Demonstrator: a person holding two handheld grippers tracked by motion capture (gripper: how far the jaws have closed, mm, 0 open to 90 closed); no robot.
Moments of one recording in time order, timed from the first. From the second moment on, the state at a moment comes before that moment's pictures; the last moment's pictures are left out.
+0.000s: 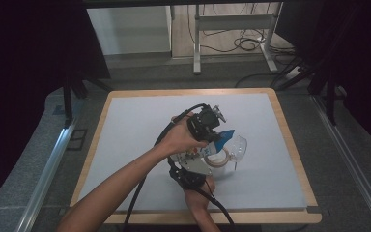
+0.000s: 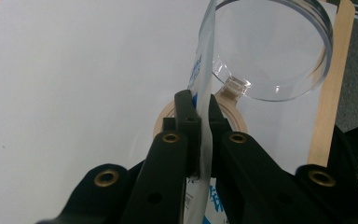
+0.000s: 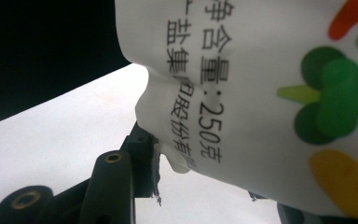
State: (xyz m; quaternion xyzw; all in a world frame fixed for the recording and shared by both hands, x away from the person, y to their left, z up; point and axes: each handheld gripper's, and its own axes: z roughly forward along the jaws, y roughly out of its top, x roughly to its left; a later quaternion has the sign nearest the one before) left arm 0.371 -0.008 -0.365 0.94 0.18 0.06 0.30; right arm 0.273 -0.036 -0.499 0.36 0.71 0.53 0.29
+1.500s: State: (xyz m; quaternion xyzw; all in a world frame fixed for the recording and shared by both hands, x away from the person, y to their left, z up) left arm 0.376 -0.008 -0.365 0.94 0.18 0.06 0.29; right arm 0.278 -0.032 -0.497 0.36 0.71 0.53 0.29
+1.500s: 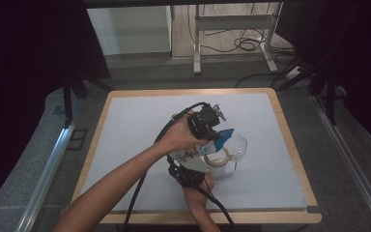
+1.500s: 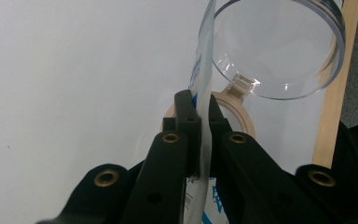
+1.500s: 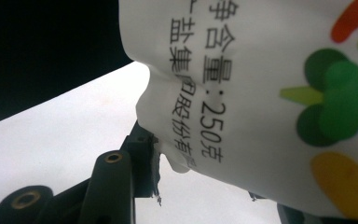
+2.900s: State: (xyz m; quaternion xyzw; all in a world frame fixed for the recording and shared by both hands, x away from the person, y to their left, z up) left arm 0.378 -0.018 -0.369 0.95 0.17 0.06 0.26; right arm 0.280 -0.031 -0.499 0.38 0.70 0.53 0.29
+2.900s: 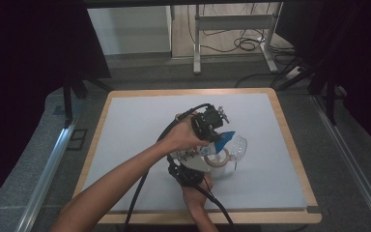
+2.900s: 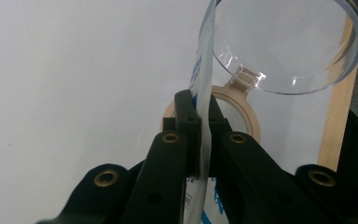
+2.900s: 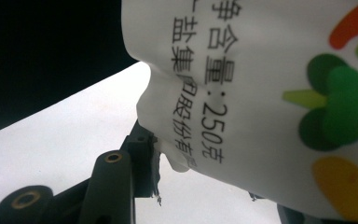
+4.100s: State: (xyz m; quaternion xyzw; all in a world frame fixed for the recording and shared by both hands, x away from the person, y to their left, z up) left arm 0.378 -0.023 -0.368 0.95 0.17 0.07 0.25; right arm 0.280 -0.031 -0.498 0.38 0.69 0.54 0.28
